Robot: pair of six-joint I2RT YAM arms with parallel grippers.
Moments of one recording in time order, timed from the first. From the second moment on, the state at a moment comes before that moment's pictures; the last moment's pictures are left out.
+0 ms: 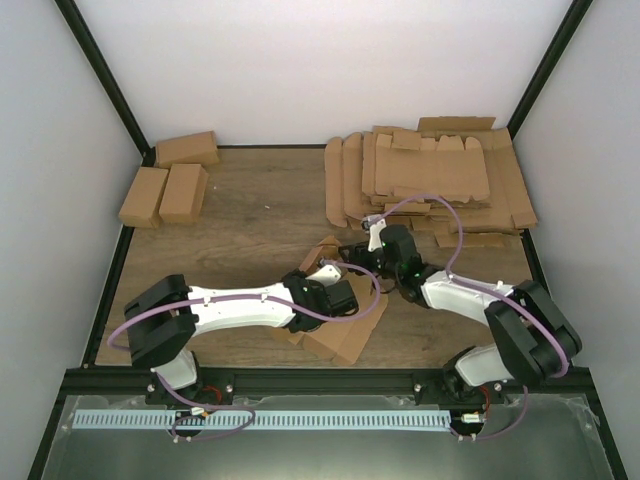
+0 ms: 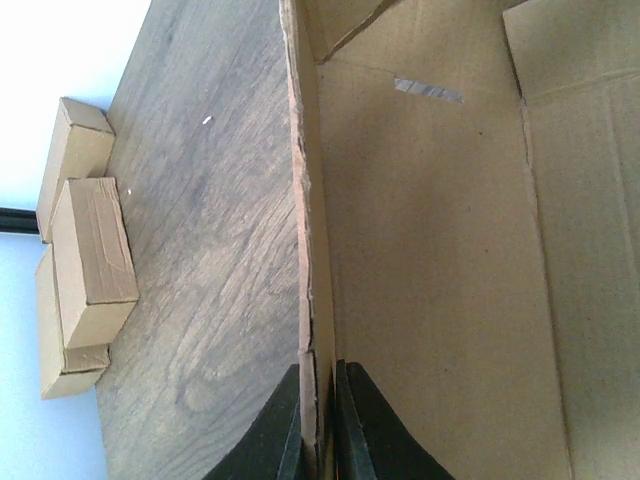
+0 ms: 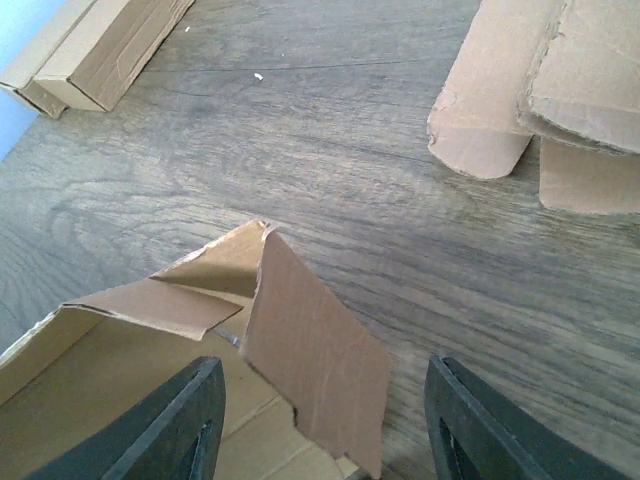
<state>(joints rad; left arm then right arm) -1.20 1.67 1.07 -0.79 -0.90 -0.29 0.58 1.39 0.57 0.29 -0.17 0.40</state>
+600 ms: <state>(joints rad) -1.21 1.67 1.06 -0.79 -0.90 -0.28 0.58 1.53 0.64 0.32 -0.18 0.31</state>
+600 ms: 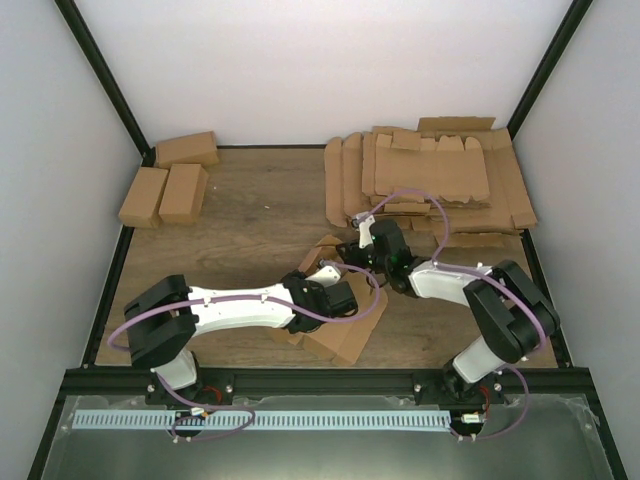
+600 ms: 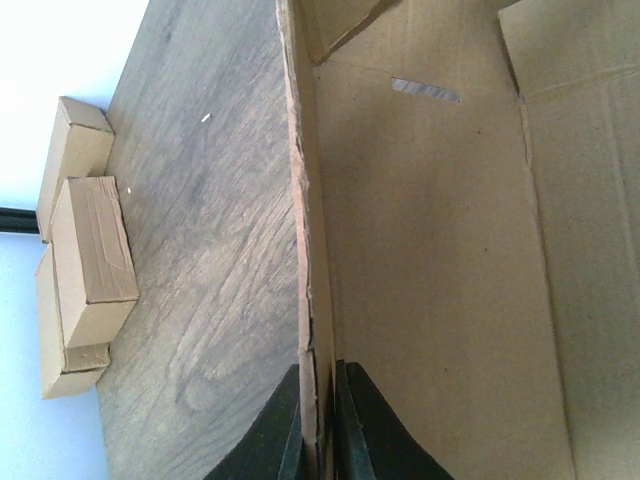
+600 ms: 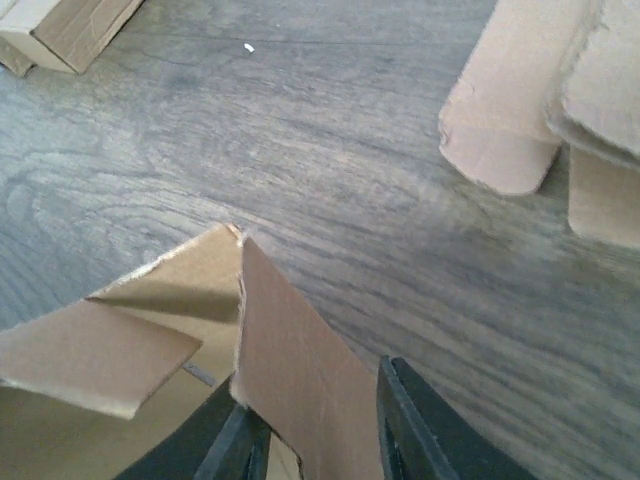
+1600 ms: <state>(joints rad) -1.28 1.69 1.06 -0.81 -0.97 -0.30 0.72 1.31 0.49 0.18 -0.06 0.44</state>
